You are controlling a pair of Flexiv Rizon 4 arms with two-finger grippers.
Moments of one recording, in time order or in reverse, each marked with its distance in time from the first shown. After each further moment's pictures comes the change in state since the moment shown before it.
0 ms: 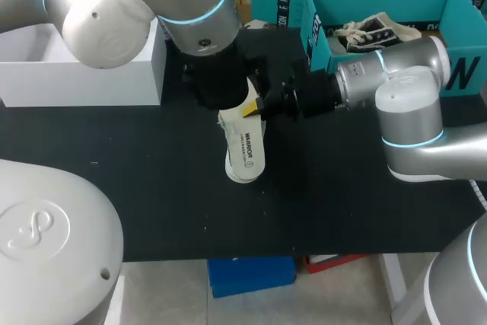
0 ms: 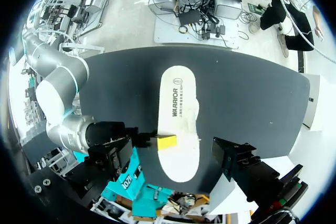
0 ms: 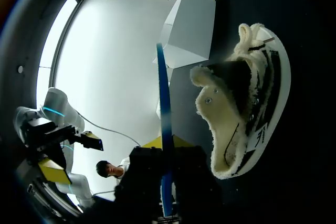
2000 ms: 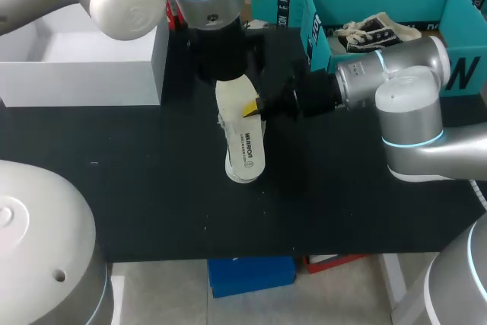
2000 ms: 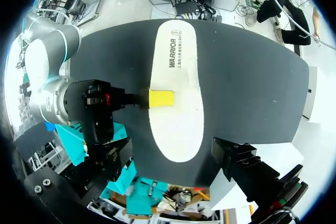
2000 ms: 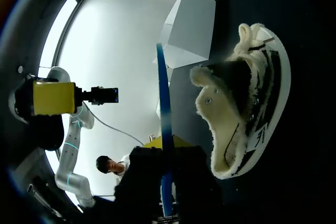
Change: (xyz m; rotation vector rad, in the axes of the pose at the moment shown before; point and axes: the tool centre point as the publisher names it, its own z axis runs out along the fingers) left arm 0.004 0.082 0.039 -0.021 0.045 0.000; right arm 0.000 0.000 0.000 0.000 0.000 0.000
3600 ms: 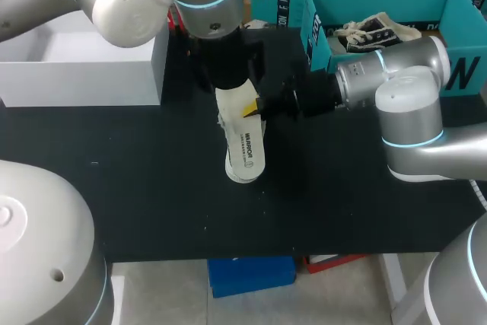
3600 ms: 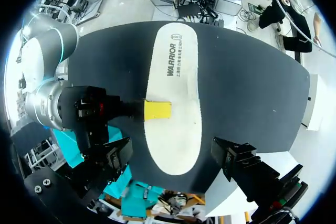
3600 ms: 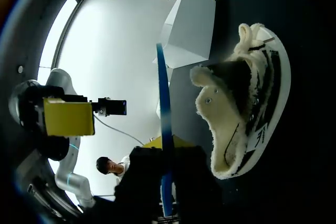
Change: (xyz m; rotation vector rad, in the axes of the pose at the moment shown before) left arm 0.004 -0.021 0.010 0.022 0.014 -0.037; right arm 0.000 0.000 0.000 0.000 0.000 0.000
